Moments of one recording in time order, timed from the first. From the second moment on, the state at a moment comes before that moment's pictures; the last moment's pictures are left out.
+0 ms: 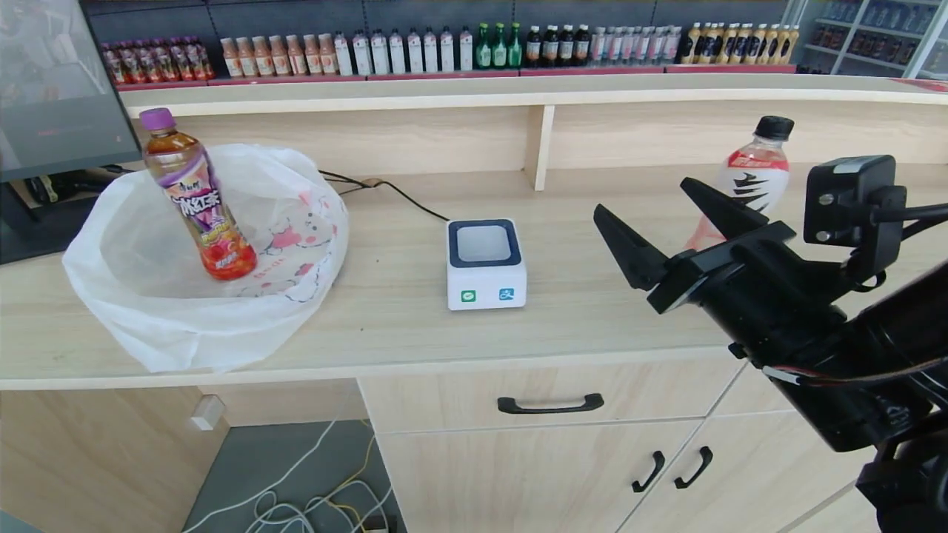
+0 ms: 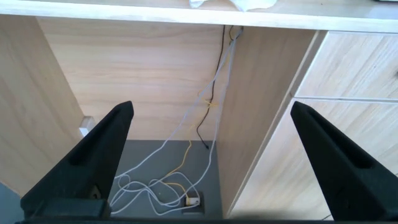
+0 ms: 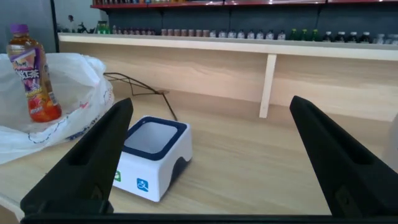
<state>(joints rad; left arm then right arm) 0.00 0.00 0.00 0.00 0.00 0.01 0.62 1.67 -0.54 -1.57 -0.12 -0.15</state>
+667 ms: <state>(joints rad) 0.00 0.00 0.00 0.00 0.00 0.01 0.61 1.65 -0.53 -1.57 -0.12 -0.15</state>
